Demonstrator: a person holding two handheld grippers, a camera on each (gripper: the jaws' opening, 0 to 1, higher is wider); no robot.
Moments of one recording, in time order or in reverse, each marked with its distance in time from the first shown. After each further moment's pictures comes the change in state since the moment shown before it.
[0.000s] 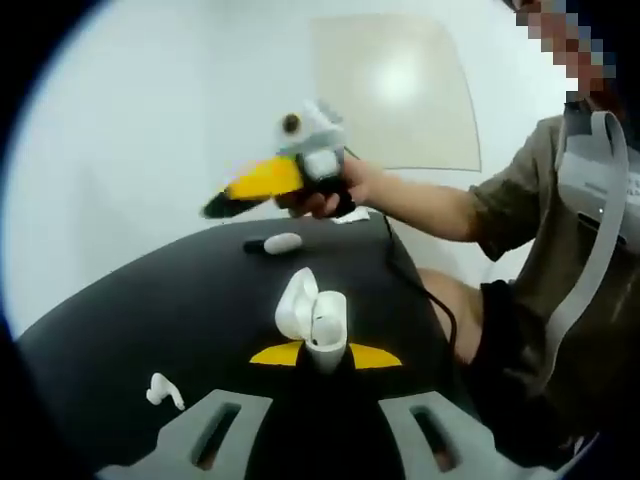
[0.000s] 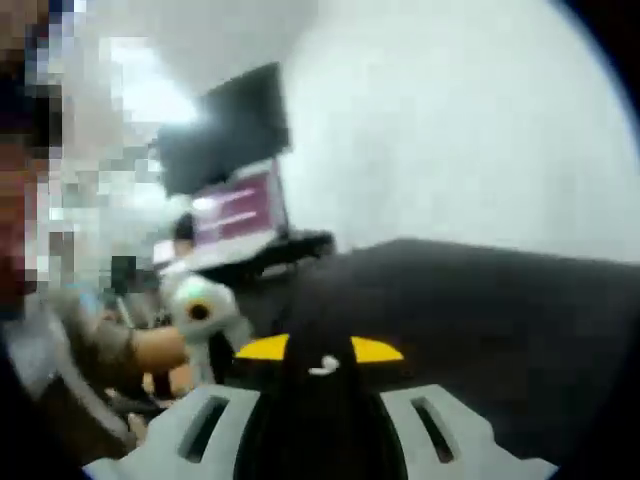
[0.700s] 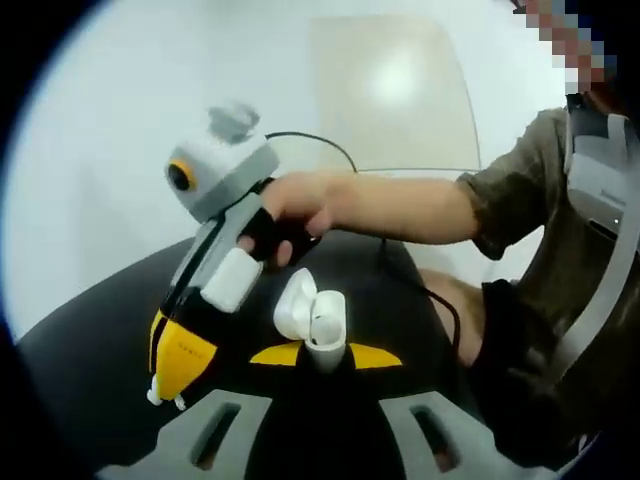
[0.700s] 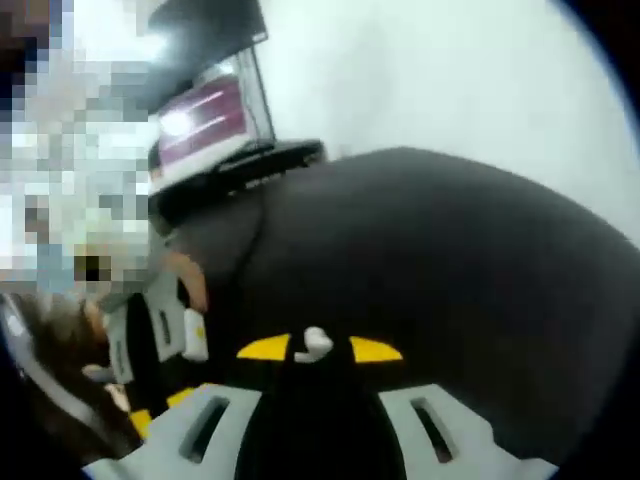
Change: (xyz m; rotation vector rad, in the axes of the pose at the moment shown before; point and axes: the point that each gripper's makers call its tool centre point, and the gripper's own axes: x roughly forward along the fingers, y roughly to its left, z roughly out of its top) left arm 0.002 0.002 -0.002 0.016 -0.008 0.007; right arm 0.083 -0.004 -0.069 -0.019 0.324 -0.009
